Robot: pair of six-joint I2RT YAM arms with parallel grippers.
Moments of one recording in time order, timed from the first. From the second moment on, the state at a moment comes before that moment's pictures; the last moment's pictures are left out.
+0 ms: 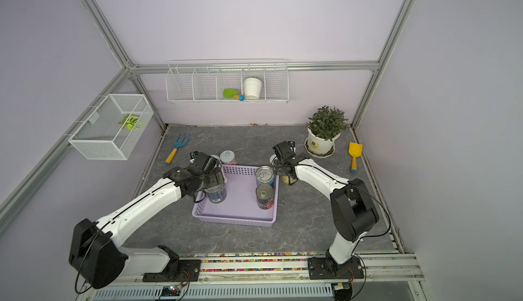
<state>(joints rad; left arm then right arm) -0.59 1.27 1.02 -0.77 -0.36 -0.78 0.51 1.72 1.24 -0.61 0.30 0.54</state>
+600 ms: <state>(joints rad) -0.34 1.03 0.74 -0.65 -0.28 -0.82 0.44 1.83 1.28 -0.62 0.23 0.50</state>
